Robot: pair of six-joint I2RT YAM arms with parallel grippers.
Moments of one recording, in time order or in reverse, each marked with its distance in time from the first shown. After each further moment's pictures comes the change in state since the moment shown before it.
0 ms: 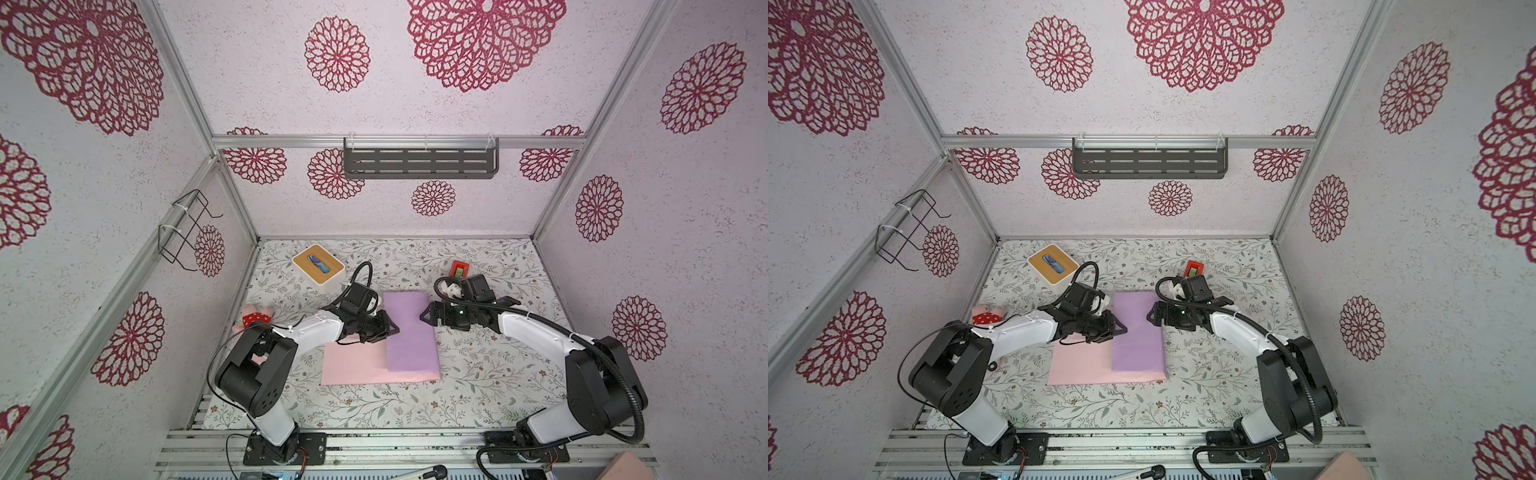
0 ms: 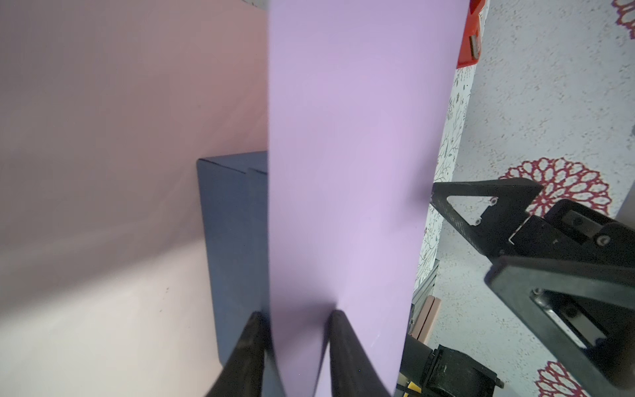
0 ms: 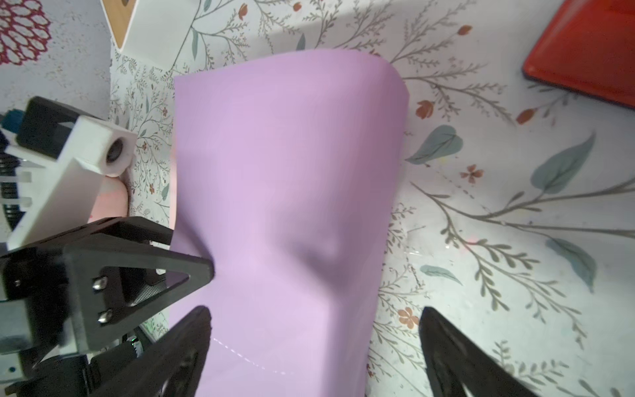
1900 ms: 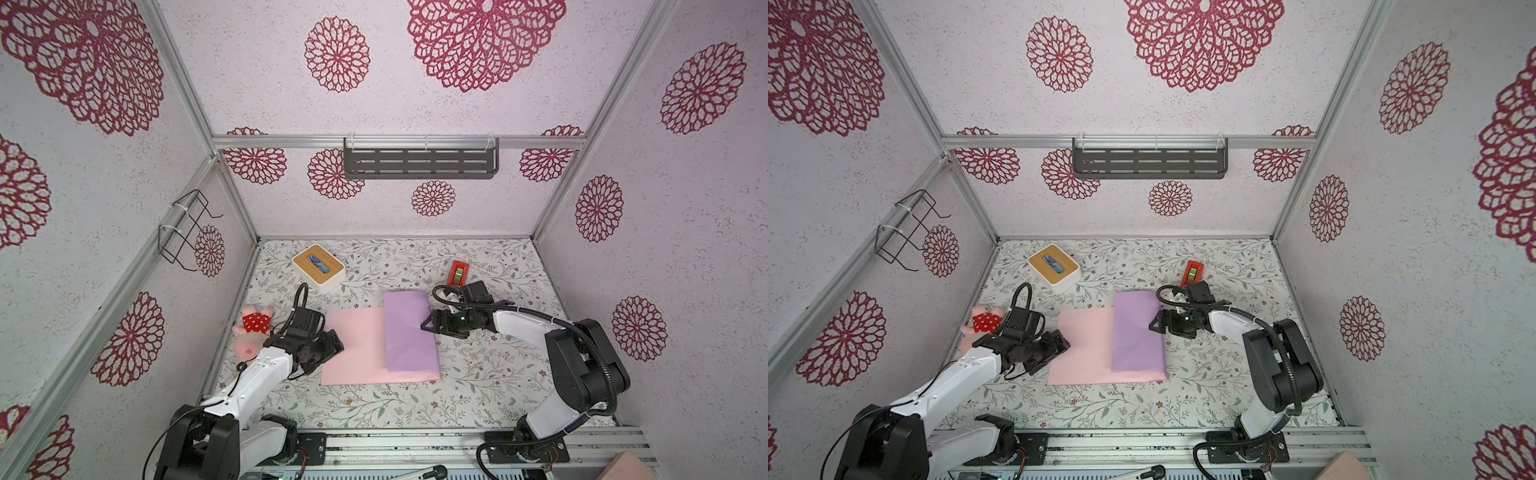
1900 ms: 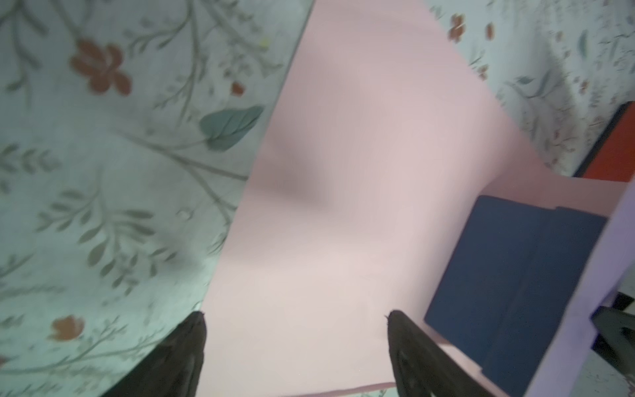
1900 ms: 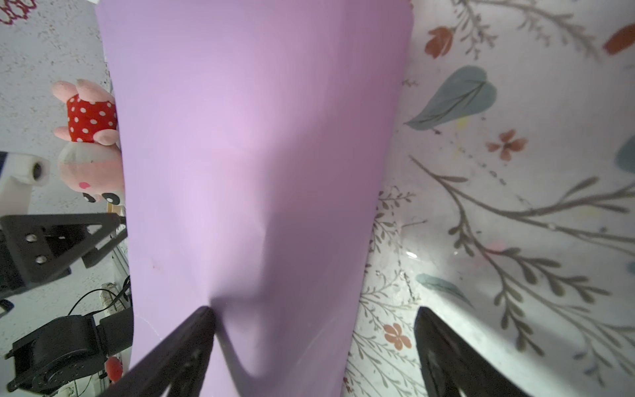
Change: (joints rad) left arm 0.294 -0.551 -0.359 -0.400 -0.336 -0.021; right arm -0.063 0.118 -0.072 0.082 -0.141 -0.082
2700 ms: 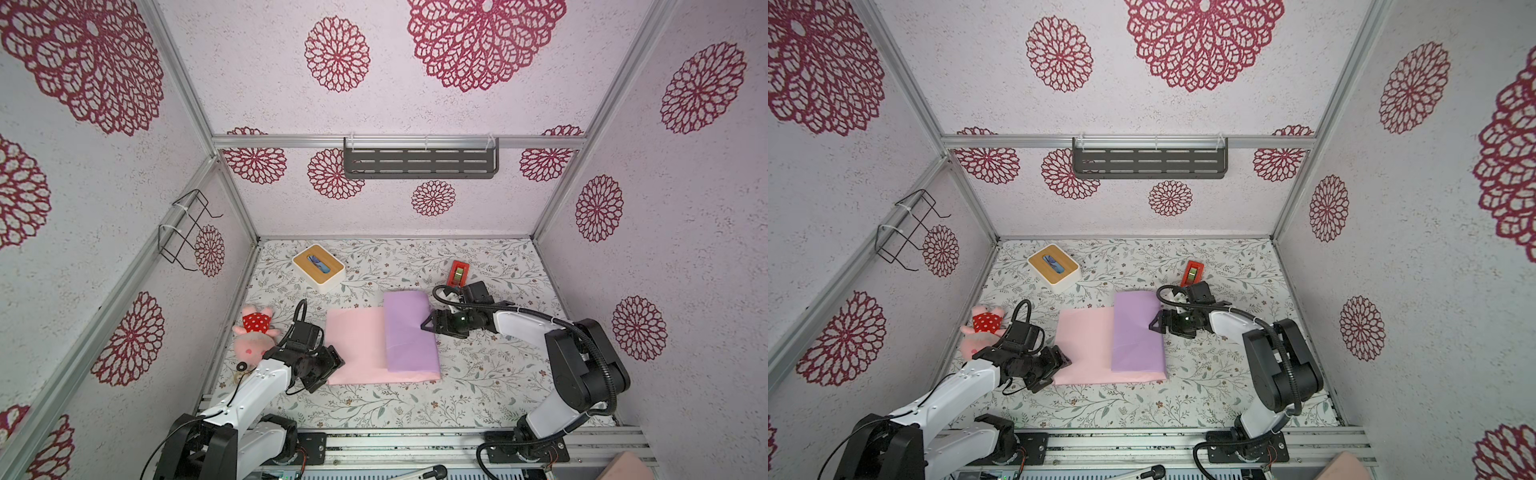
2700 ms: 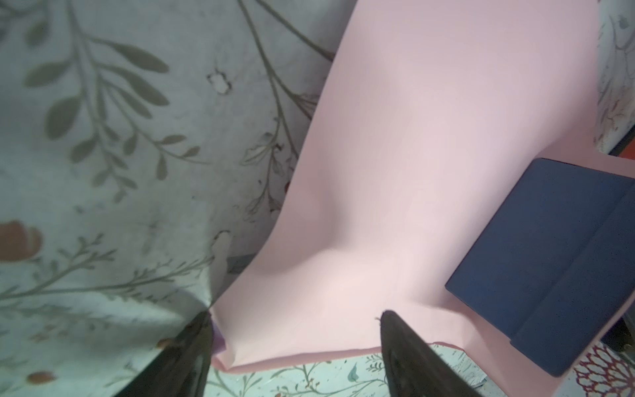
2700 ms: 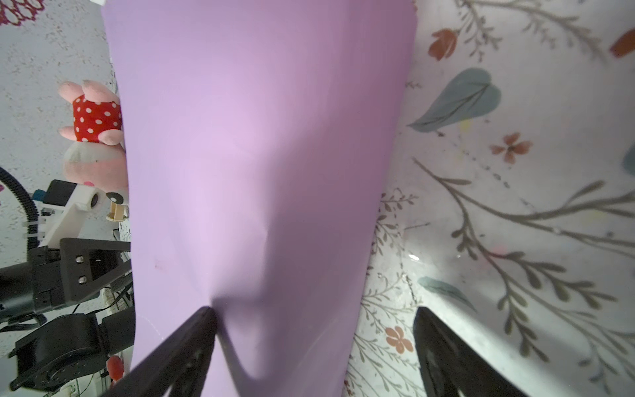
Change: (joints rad) left arm -0.003 -0.028 -0.106 0.034 0.142 -0.095; right arm -0.002 0.000 -0.009 0.020 -0.010 0.002
